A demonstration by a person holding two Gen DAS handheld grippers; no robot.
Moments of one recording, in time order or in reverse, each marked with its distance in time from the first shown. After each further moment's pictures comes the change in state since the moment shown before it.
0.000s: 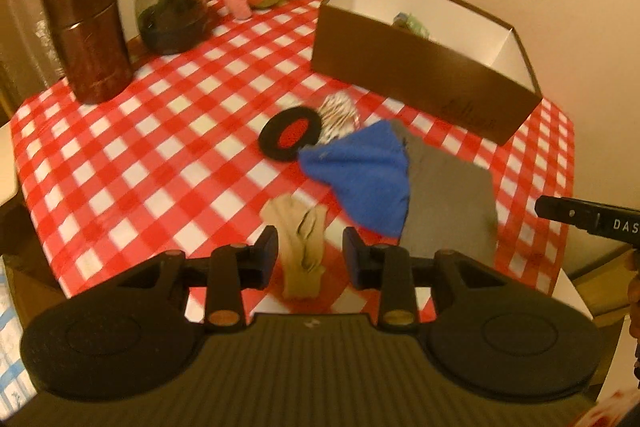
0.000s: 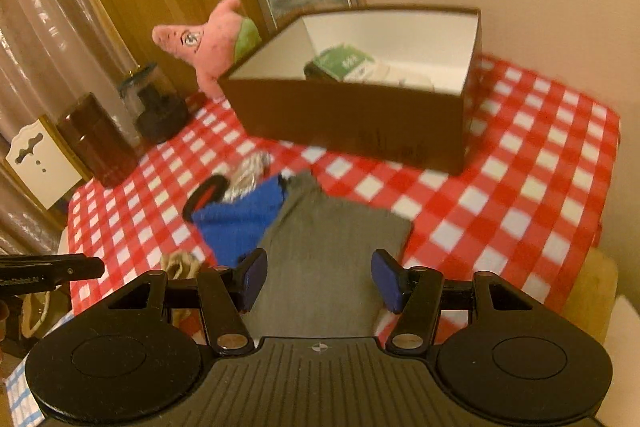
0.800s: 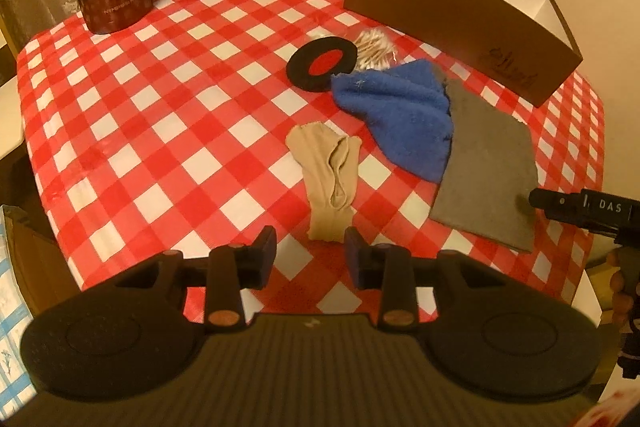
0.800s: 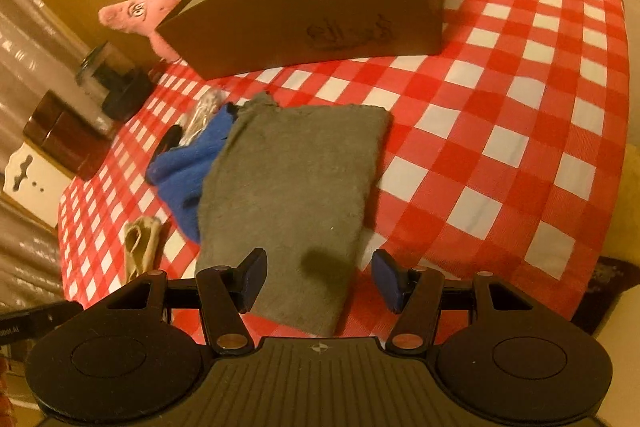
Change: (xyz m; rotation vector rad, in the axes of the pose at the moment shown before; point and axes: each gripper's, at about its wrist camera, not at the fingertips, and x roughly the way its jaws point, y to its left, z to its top) left arm 0.039 0.014 -0.038 -0.062 0.103 0.041; right arm 0.067 -0.058 -0.039 0.205 0.103 0.054
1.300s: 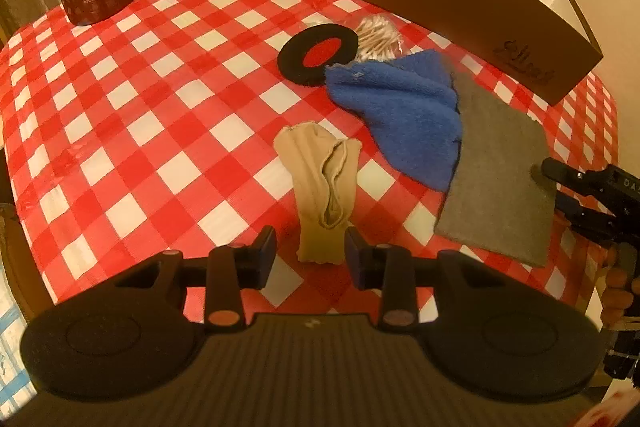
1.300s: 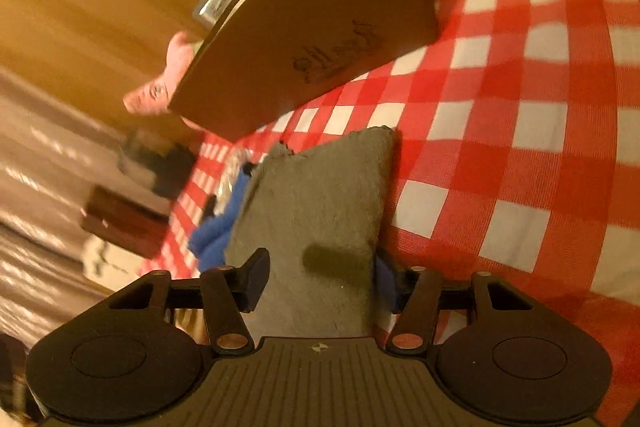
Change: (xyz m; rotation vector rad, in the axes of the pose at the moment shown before) left arm 0.035 -0.009 0.015 -0.010 0.039 0.008; right arm 0.032 -0.061 0.009 0.285 -0.102 0.329
